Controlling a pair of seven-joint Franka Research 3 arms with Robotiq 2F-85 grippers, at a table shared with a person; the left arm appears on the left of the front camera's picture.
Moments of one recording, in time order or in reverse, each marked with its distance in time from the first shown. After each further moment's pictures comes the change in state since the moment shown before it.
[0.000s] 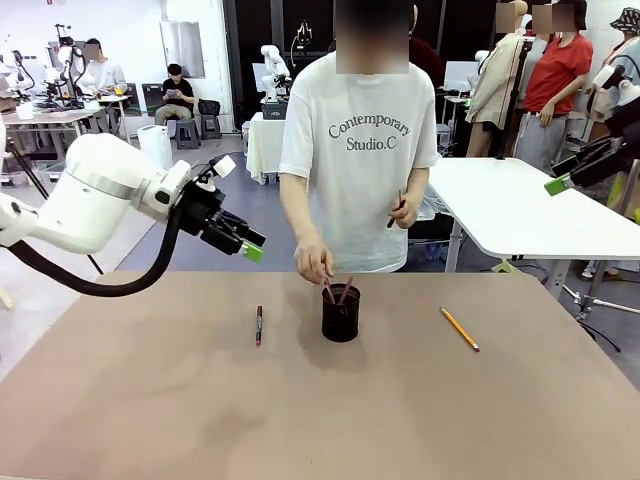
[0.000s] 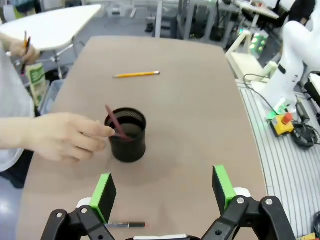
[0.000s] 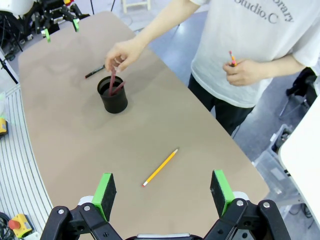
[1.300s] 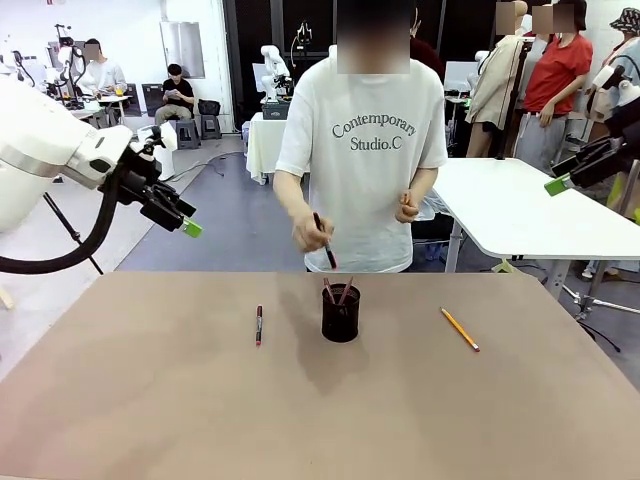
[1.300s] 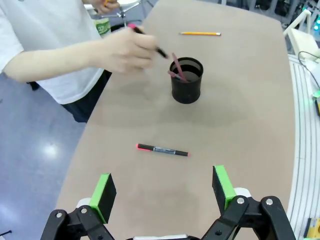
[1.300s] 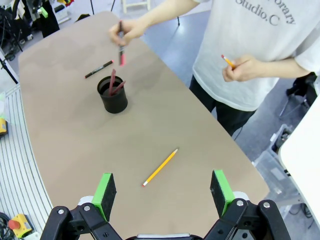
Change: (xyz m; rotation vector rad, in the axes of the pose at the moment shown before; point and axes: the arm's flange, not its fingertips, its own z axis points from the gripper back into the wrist) left arm 0.007 -0.038 0.113 0.351 0.180 0.014; right arm 0.000 0.000 0.000 0.000 0.000 0.000
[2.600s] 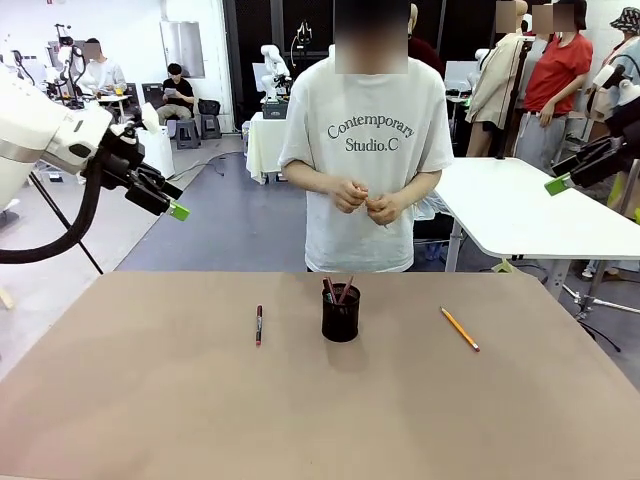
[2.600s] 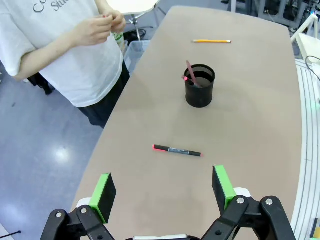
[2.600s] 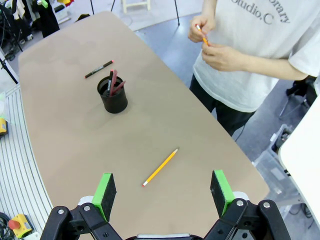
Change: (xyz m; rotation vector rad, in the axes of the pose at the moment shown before) left arm 0.002 0.009 0.031 0.054 -0.037 -0.016; right arm 0.000 0.000 0.000 0.000 0.000 0.000
